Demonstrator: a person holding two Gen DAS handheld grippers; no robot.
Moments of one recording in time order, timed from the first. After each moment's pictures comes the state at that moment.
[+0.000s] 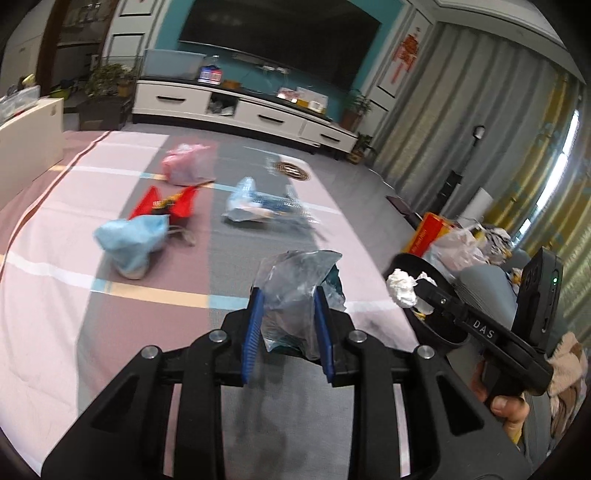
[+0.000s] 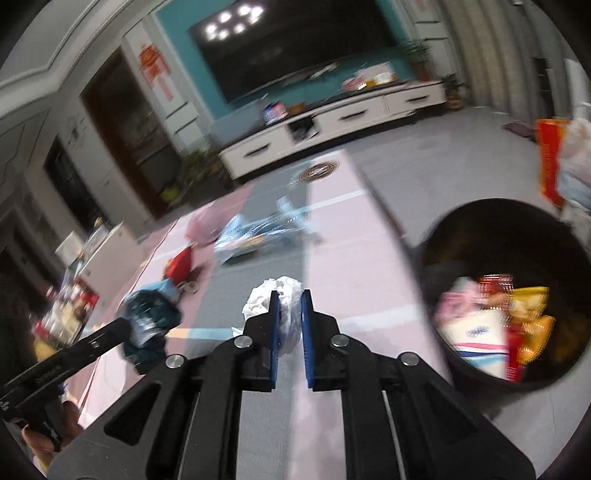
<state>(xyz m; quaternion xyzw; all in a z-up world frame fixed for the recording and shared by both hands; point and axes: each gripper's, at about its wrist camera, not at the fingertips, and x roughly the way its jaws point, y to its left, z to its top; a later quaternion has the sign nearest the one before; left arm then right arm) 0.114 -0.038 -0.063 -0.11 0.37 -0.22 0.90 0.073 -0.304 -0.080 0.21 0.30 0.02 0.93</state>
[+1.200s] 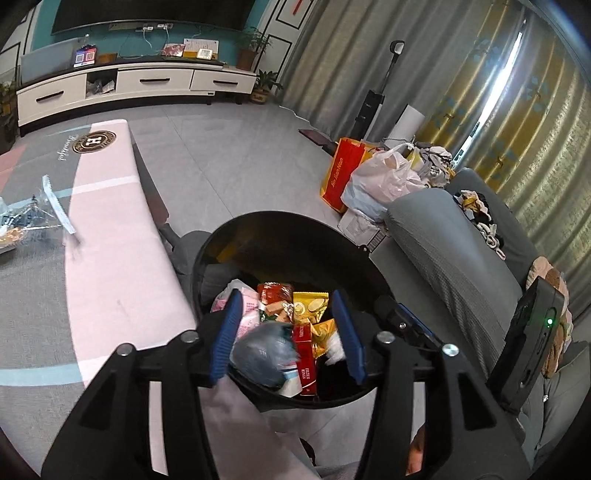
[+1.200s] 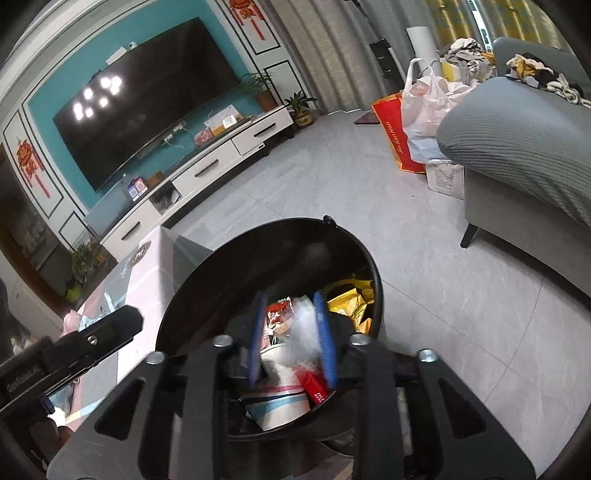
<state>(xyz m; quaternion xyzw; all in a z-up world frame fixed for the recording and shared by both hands) 0.147 -0.289 -0.089 -0.02 0.42 -0.38 0.82 0.017 -0.455 -0.123 0.30 0.26 -0.22 0.89</state>
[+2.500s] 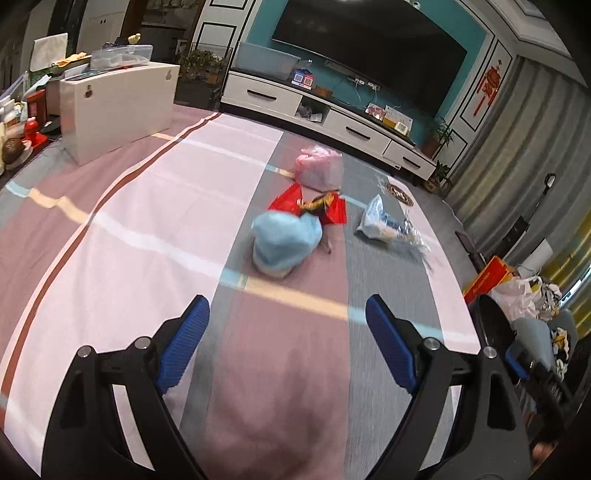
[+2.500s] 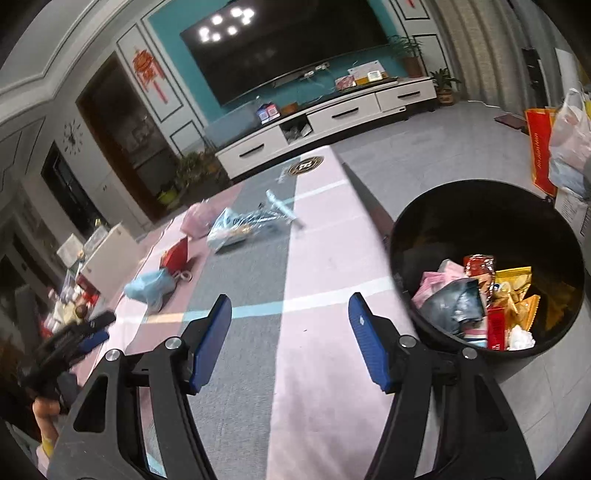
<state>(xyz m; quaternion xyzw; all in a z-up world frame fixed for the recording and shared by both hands) 0.133 0.060 -0.092 -0.16 0.38 -0.06 0.91 0.067 -0.287 -0.094 0.21 0.33 0.05 0.92</state>
